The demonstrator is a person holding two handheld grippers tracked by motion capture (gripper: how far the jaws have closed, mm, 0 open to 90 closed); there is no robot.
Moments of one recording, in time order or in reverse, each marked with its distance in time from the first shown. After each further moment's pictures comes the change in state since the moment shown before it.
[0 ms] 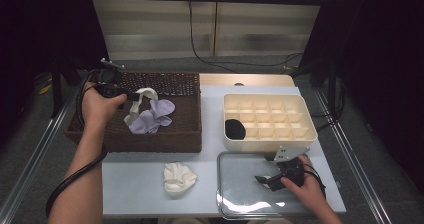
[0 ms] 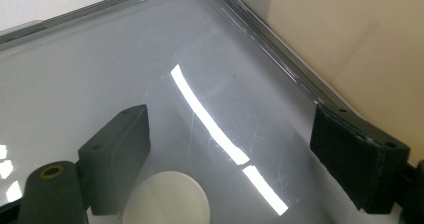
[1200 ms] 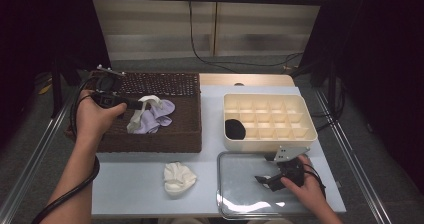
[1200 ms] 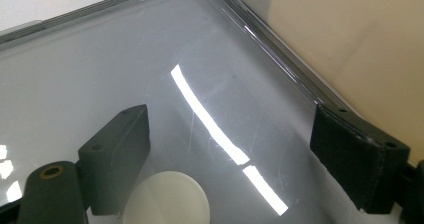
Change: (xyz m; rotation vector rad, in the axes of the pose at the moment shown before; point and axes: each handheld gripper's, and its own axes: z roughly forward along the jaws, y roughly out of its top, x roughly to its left) left arm -0.032 -0.020 -0.029 0.001 -0.072 0.036; right arm 0.000 0.000 0.000 0.000 0.000 0.000
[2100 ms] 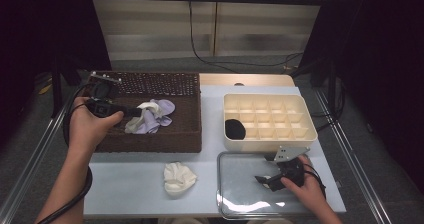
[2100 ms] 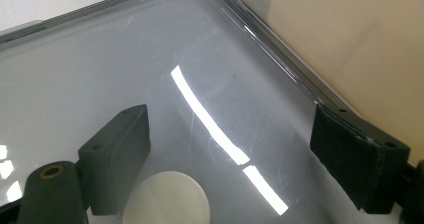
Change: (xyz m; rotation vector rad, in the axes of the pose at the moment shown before) left arm -0.019 -0.016 -0.021 -0.007 -0.048 0.019; right arm 0.000 0.000 0.000 -0.001 -0.001 0.000
